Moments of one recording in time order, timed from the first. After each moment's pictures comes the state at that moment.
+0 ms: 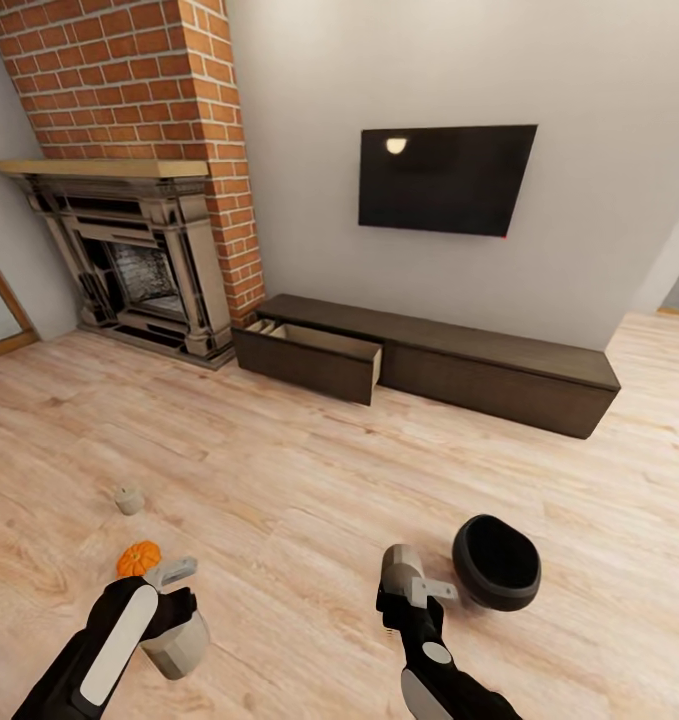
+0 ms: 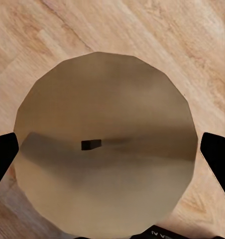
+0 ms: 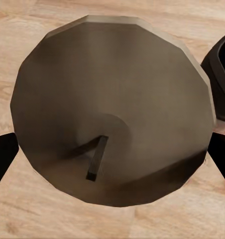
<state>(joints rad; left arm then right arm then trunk) -0.32 0.15 -0.05 -1.18 0.71 0.86 0.58 -0.42 0.01 0.74 -0.73 -0.73 -0.10 -0.51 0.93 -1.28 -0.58</state>
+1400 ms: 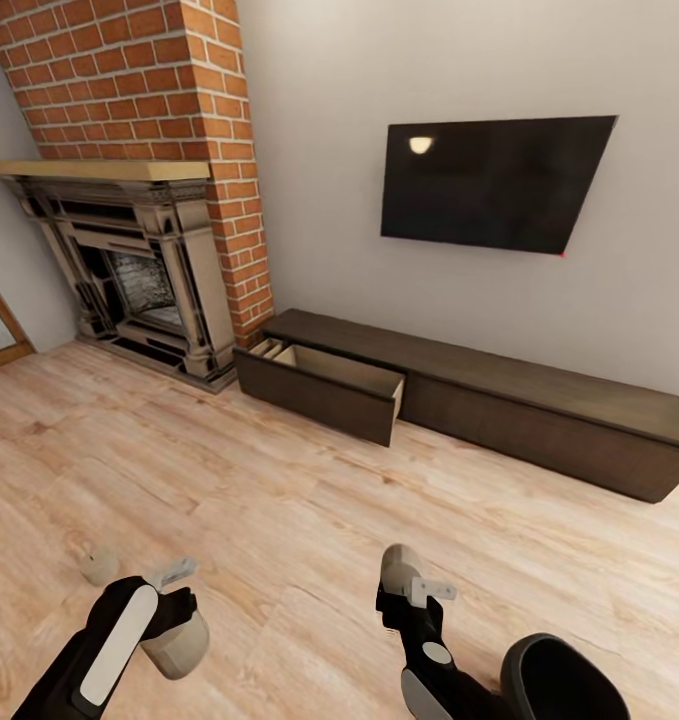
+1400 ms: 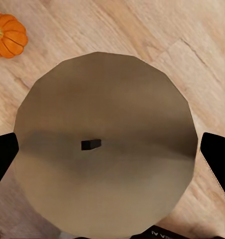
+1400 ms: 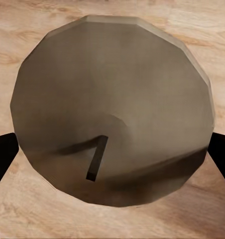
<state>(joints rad) -0.32 0.15 -0.05 -1.18 0.71 0.86 0.57 -0.42 0.01 0.74 -0.73 -0.73 -0.11 -0.50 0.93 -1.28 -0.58</state>
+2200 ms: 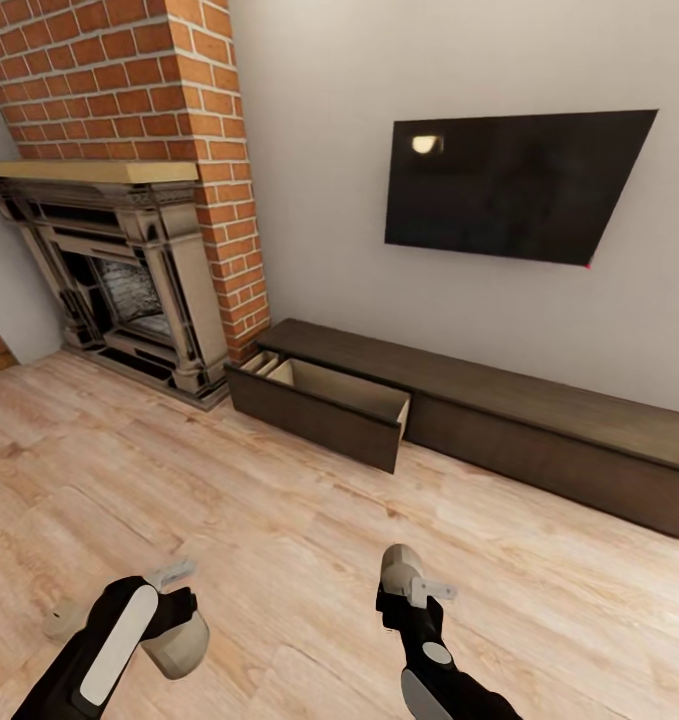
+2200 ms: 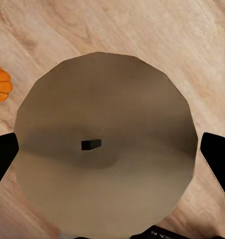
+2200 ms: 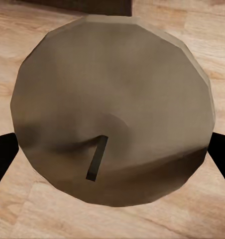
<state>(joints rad) -0.32 0.15 -0.05 -1.18 0.71 0.86 0.57 -0.42 0.01 0.74 -0.73 -0.73 -0.11 -0.50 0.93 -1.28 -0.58</state>
